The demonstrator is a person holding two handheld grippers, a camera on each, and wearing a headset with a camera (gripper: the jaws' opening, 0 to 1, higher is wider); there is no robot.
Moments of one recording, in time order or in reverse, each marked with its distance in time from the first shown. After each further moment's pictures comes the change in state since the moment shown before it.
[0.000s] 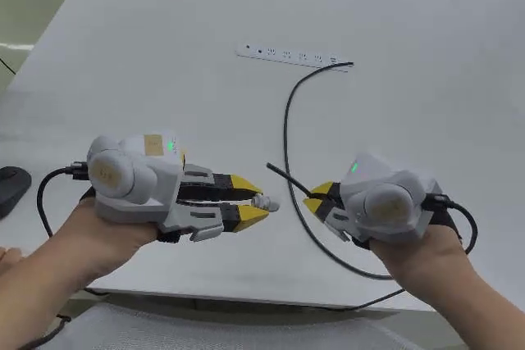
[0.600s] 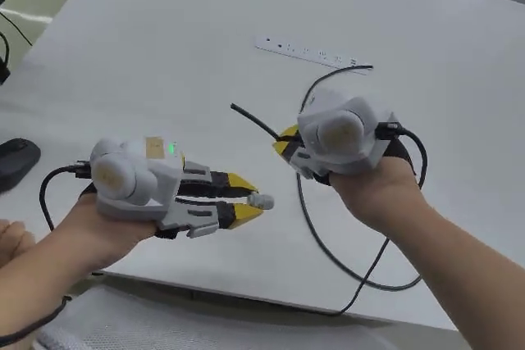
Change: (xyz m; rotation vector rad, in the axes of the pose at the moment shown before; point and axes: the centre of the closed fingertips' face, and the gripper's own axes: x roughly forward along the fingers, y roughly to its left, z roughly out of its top) left arm -0.009 0.019 -0.029 0.006 -0.021 0.068; right arm 0.060 -0.015 0.082 -0.125 -0.016 0.044
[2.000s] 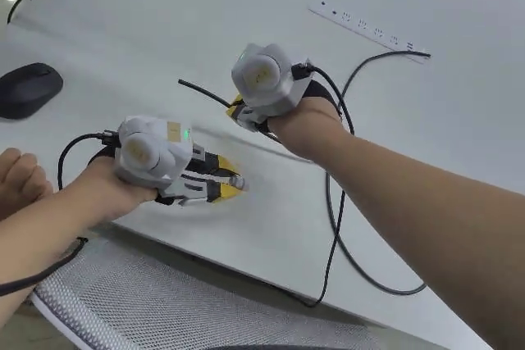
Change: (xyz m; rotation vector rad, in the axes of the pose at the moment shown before) left arm 0.001 0.058 -0.125 -0.059 0.146 0.077; right arm 0.160 0.040 0.004 -0.104 0.117 0.270
